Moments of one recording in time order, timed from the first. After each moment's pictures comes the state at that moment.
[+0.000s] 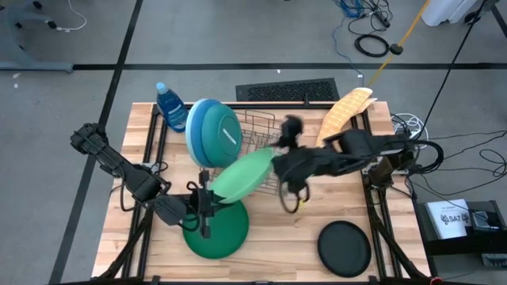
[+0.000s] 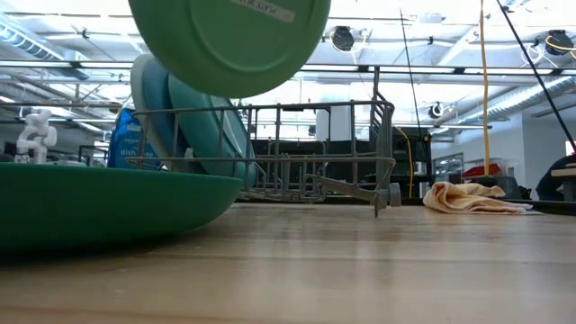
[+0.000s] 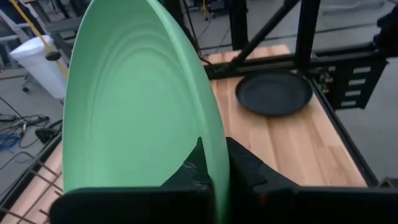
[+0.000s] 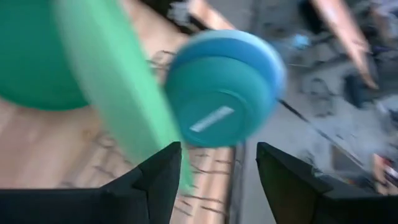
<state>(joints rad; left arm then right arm) -0.63 1.28 1.08 -0.22 -0.68 -0.10 0.30 1.83 2.34 -1.32 0.58 -0.34</state>
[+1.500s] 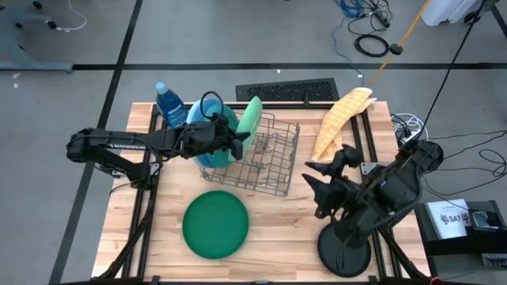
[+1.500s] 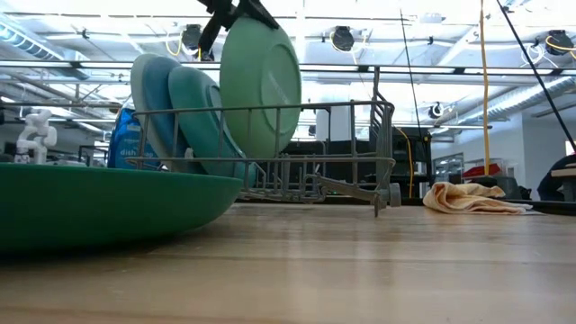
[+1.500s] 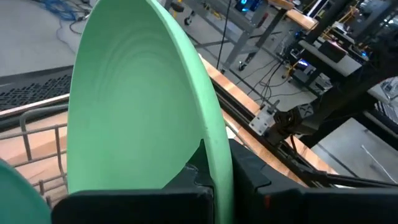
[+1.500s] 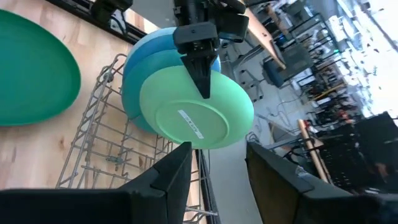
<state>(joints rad) 0.05 1.28 1.07 -0.12 -0.36 -0.62 0.70 1.68 2.10 -1.56 1.14 0.27</state>
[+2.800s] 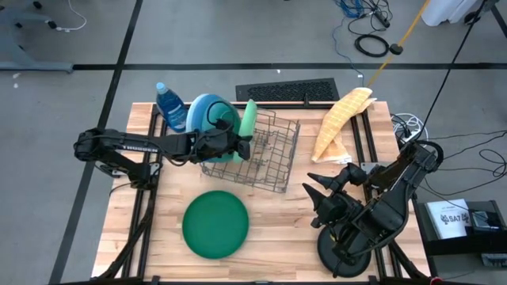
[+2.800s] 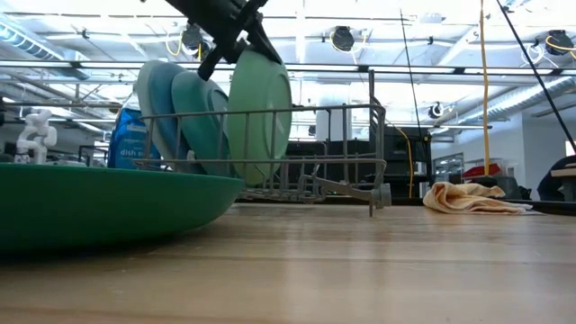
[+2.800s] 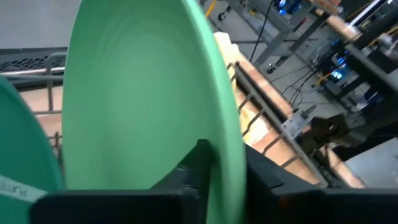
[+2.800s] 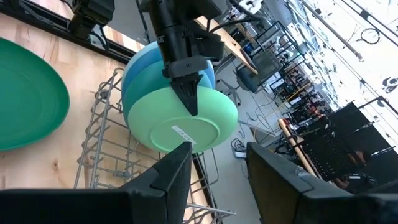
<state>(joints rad) 0.06 1.38 1.01 -0.08 -0.45 -0.78 0.79 1.67 1.81 -1.55 1.33 0.65</state>
